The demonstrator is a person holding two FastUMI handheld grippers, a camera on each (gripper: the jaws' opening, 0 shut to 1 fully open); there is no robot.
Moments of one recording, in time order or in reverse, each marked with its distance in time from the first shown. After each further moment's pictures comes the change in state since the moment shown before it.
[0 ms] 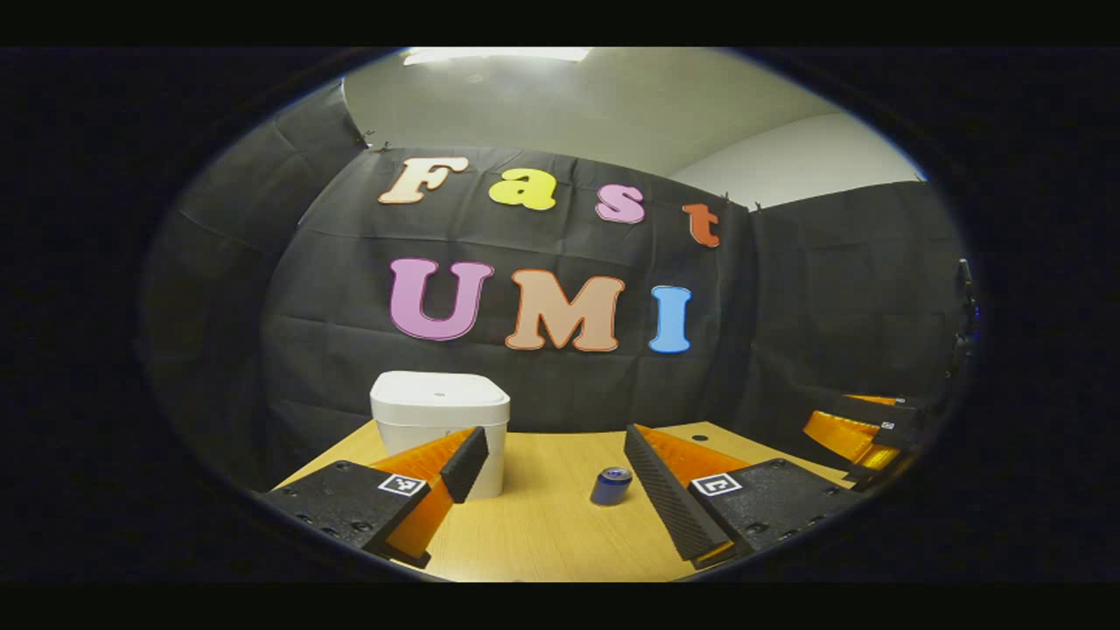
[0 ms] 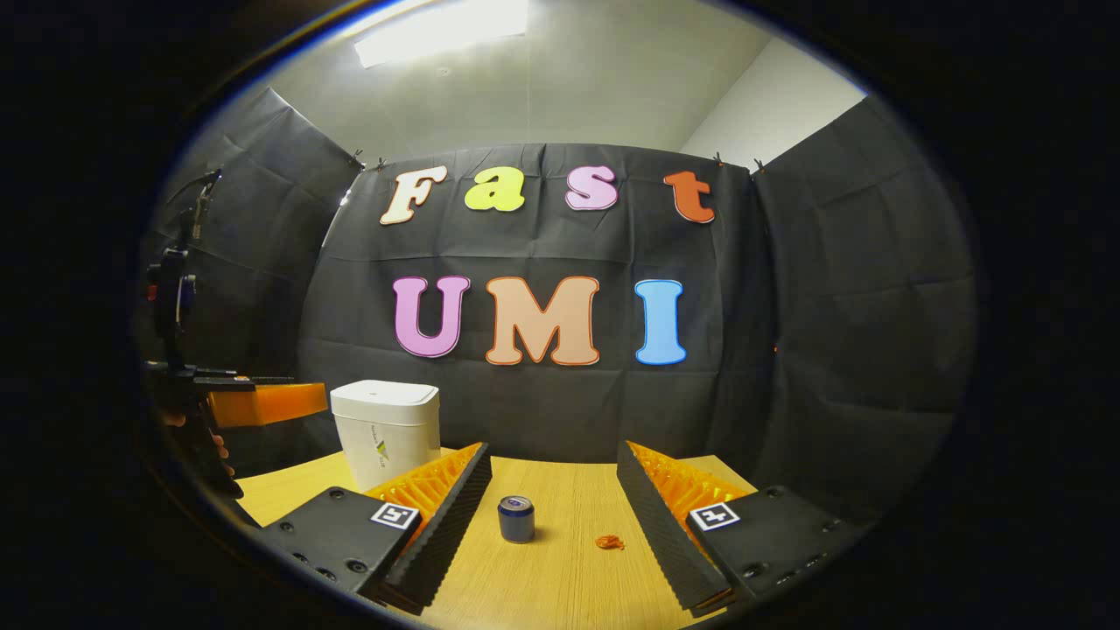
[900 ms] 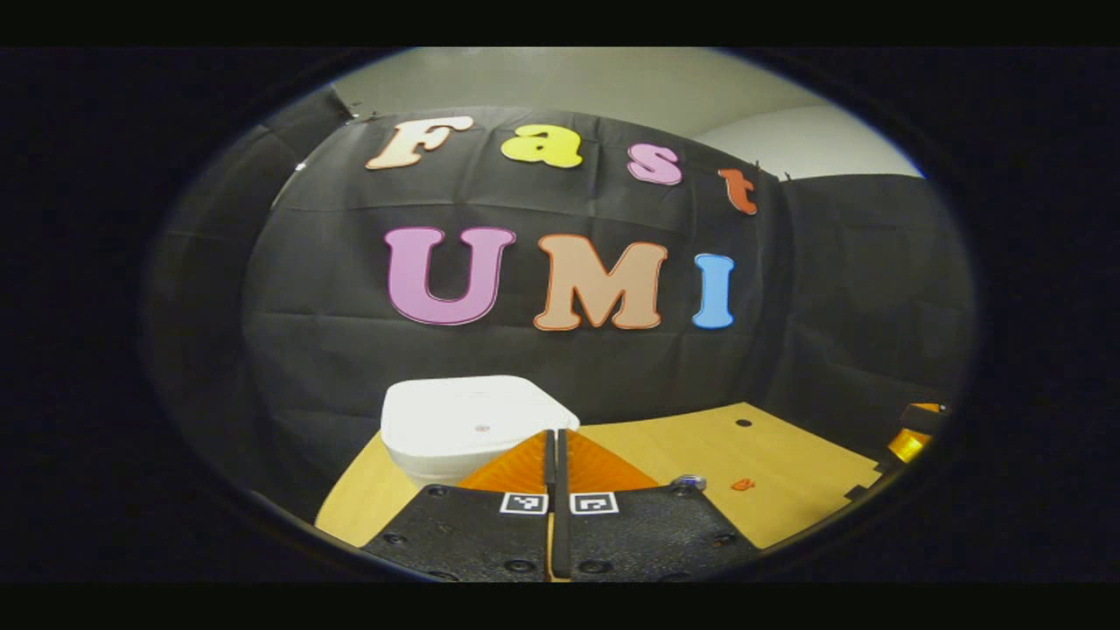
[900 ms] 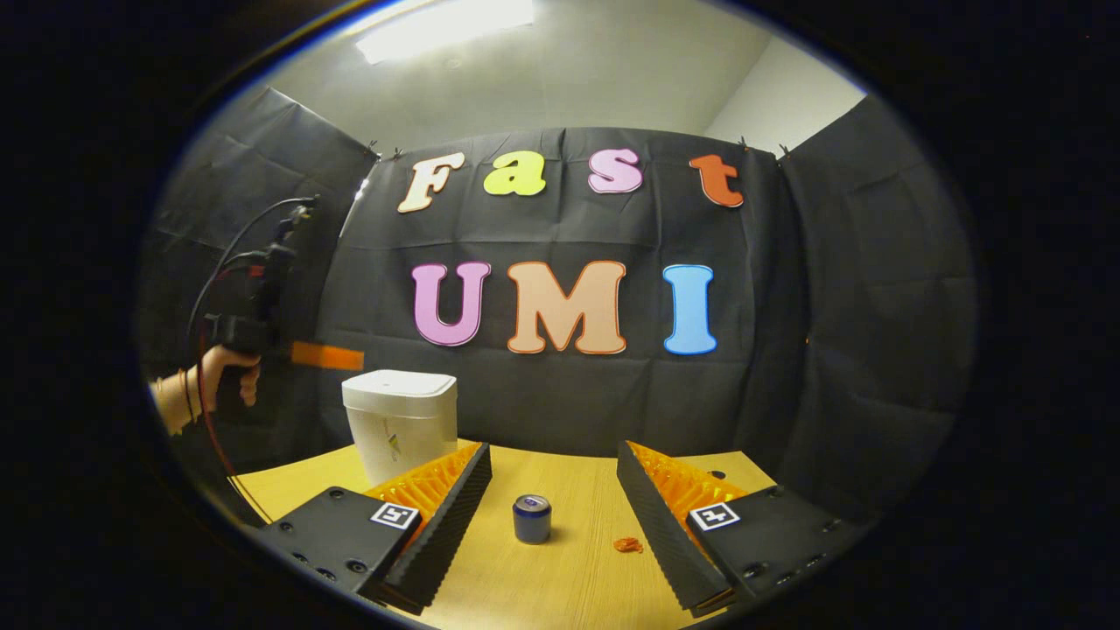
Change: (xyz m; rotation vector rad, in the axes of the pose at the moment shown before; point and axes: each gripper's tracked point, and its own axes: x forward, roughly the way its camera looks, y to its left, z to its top) left arm 0.141 0.110 -0.002 0.050 0.205 -0.008; right arm 0.037 0.015 -0.015 -0.017 0.059 0.090
